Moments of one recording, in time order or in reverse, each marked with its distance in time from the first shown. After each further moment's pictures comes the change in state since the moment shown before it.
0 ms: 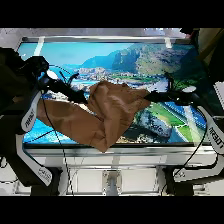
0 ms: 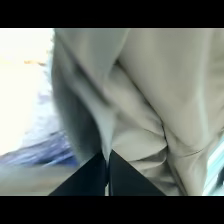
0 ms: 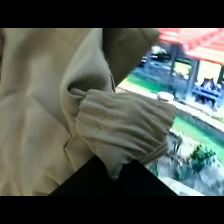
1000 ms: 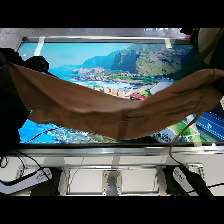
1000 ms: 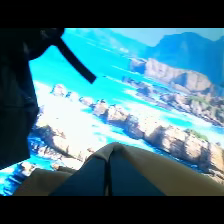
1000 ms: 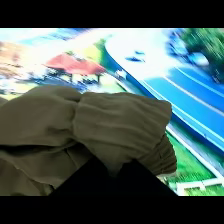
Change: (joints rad) left arm 0.460 0.573 0.039 0.285 0.267 -0.201; right arm -0.233 0.578 0.433 -0.682 0.504 0.481
